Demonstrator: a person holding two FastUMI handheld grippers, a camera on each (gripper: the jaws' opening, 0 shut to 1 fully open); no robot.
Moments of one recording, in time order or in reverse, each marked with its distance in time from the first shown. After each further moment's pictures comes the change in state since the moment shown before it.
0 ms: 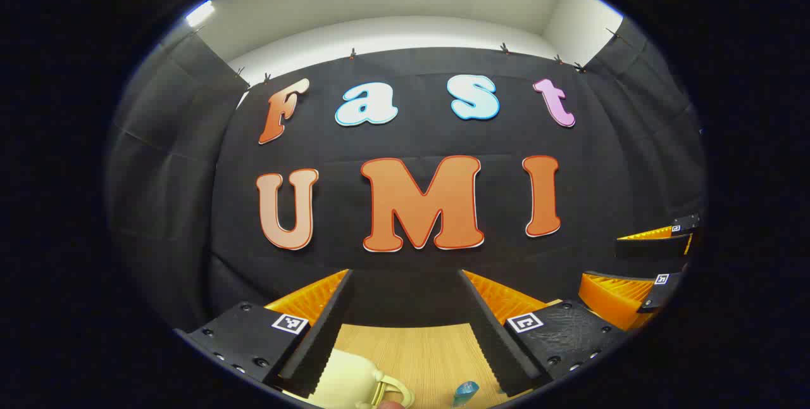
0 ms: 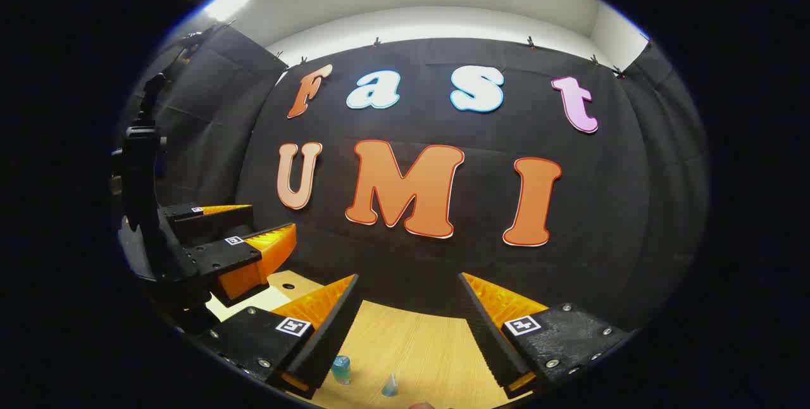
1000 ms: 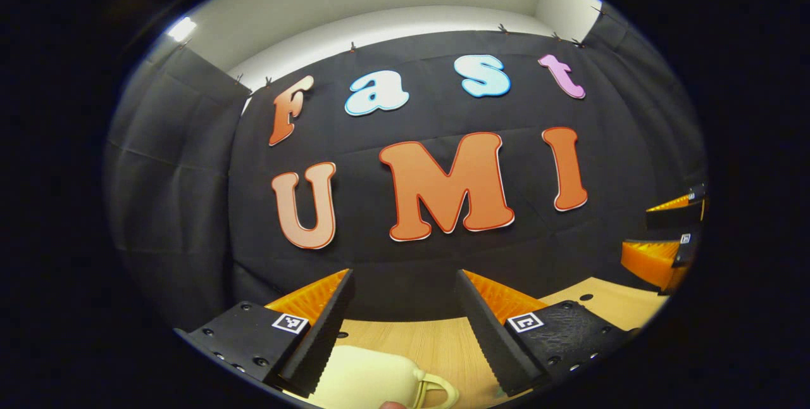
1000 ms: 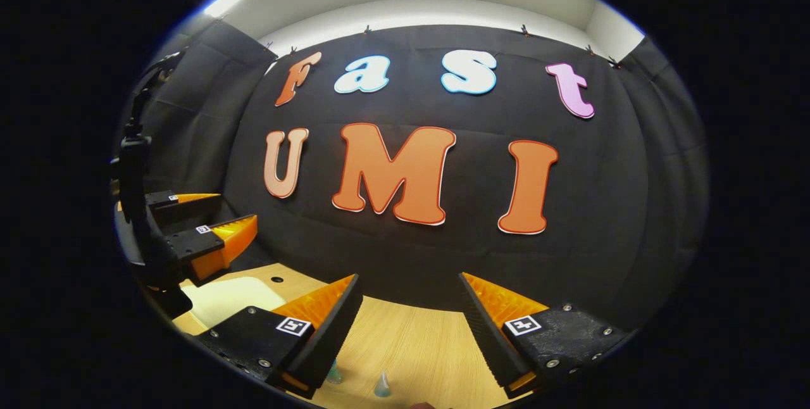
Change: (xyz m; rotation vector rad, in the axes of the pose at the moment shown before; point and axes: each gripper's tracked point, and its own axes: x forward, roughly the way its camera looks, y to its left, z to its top) left arm 0.012 0.035 -0.019 0.132 0.037 0.020; right arm 0.030 -0.006 -0.023 0.015 0.042 -0.069
